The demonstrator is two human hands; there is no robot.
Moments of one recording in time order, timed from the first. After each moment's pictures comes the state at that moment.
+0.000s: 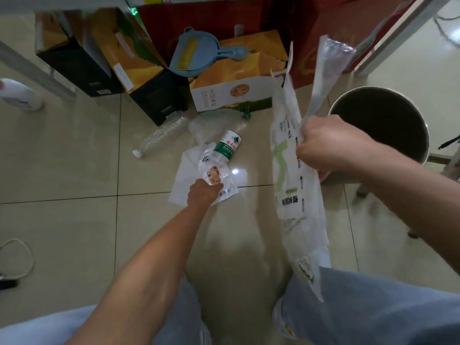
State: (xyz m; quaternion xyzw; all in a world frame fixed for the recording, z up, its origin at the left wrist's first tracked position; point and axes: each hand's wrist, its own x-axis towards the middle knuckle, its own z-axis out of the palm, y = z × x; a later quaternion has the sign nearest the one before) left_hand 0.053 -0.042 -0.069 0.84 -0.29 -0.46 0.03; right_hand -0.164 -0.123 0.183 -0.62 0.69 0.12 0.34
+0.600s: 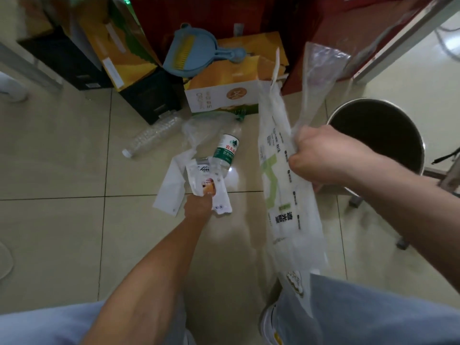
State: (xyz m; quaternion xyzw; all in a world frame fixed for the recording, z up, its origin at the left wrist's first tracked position) left_hand 0.035 -0.027 -0.086 0.85 -0.15 -0.50 0.12; right_hand -0.152 -0.136 0.201 -0.63 0.67 0.19 0.35
